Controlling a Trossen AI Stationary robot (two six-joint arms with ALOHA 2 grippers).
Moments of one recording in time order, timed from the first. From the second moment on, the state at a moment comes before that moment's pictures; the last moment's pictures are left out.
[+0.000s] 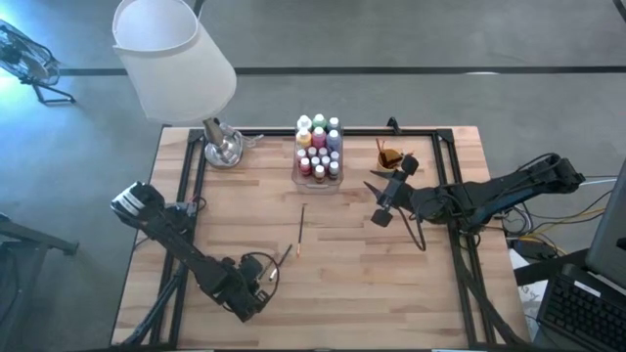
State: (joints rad) left arm -0.74 1.79 0.95 -0.61 -0.21 -1.63; right arm 0.25 1.06 0.78 -0.10 0.86 -0.10
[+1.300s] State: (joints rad) left arm -0.75 1.75 1.00 -0.66 -0.08 -1.63; right arm 0.25 1.06 0.78 -0.14 0.86 -0.08
